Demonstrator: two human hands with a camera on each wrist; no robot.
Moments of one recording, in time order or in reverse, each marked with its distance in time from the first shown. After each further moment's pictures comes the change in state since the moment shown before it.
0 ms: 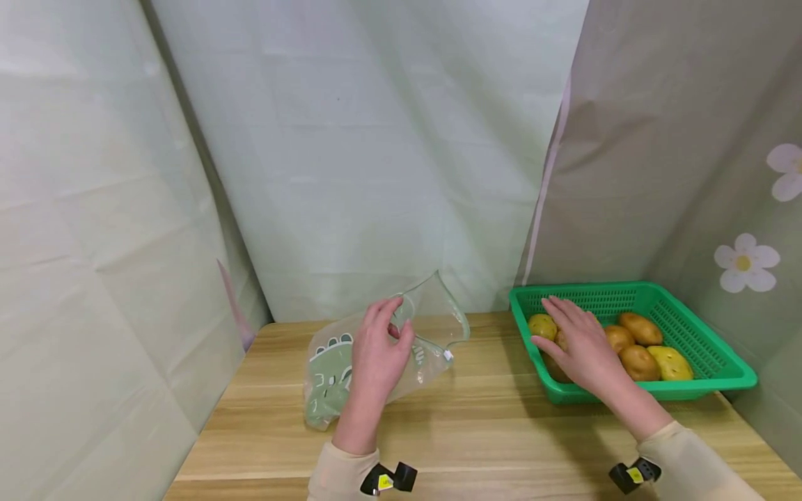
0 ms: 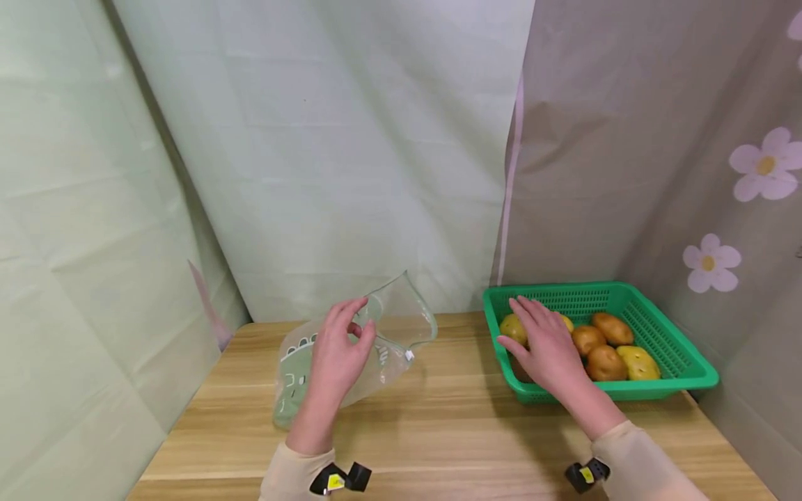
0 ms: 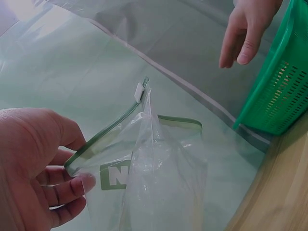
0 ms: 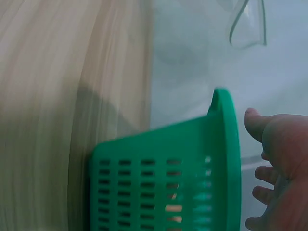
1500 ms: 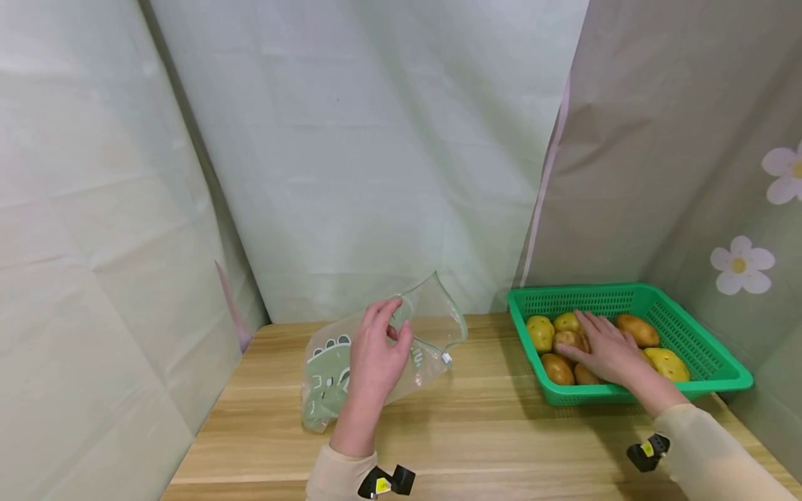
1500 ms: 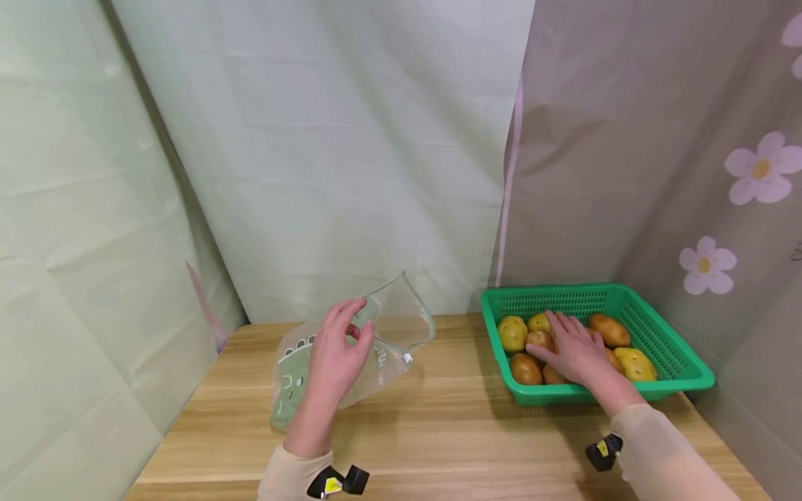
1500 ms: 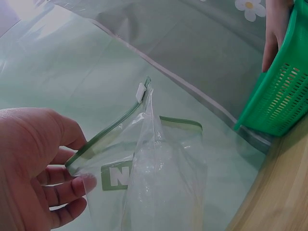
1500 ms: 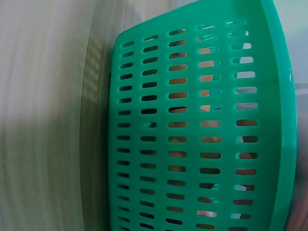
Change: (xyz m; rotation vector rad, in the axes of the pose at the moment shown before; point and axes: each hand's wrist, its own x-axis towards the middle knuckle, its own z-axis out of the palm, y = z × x) left_hand 0.001 -0.002 0.001 -0.004 -0.015 0.008; right_hand -0.004 0.069 -0.012 -0.115 -0.356 0.274
